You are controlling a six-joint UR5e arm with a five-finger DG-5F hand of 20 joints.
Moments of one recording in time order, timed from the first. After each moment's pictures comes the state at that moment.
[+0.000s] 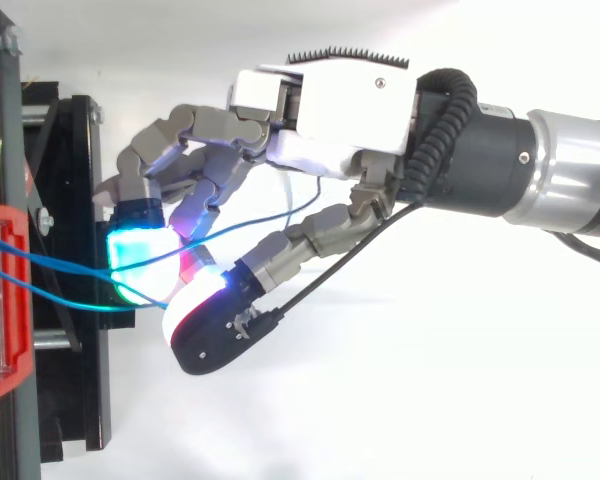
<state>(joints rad) 0.09 -2.34 -1.17 -2.71 -1.35 -0.06</state>
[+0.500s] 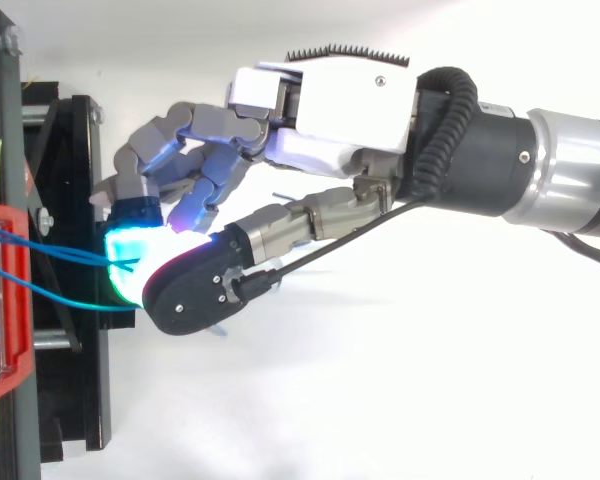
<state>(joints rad) 0.09 -2.34 -1.16 -2.70 -1.35 -0.06</state>
